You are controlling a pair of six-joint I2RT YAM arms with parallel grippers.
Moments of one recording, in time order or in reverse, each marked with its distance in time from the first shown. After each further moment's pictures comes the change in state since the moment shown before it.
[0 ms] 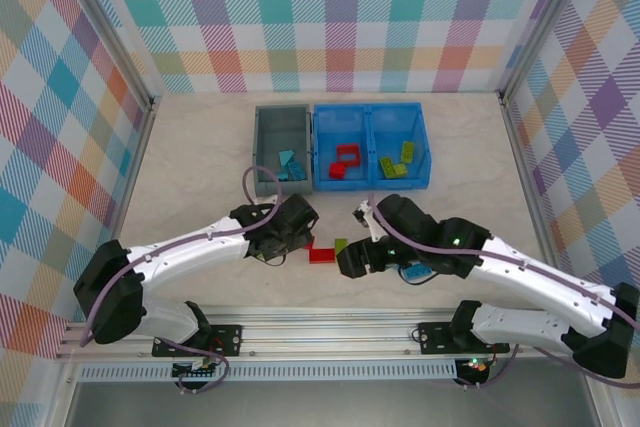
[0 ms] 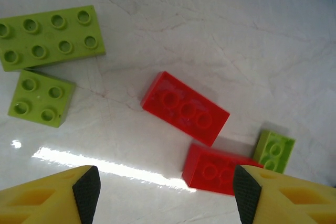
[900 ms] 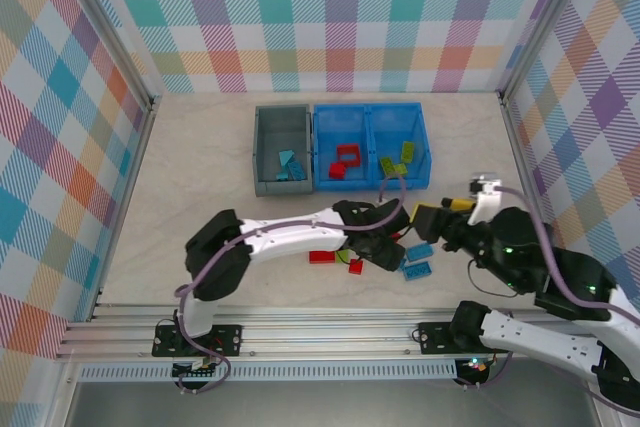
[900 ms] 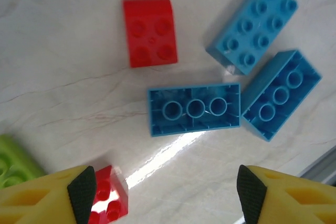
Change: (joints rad) left arm -0.266 0.632 0.645 0.002 0.222 0.739; right arm 0.026 -0.448 0.195 -0.131 0.633 0.043
